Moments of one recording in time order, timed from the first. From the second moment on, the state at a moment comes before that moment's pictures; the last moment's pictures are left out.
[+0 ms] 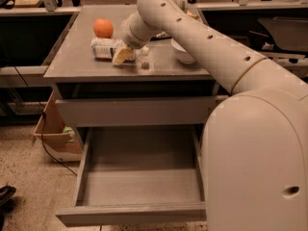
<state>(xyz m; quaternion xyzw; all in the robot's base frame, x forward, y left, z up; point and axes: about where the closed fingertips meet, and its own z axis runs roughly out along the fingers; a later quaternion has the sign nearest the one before) 0.795 0.110 0.856 -0.66 0.64 0.02 0.40</state>
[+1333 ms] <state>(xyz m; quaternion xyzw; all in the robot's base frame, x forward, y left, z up) 0.709 0.000 0.940 -0.63 0.62 0.06 0.46</state>
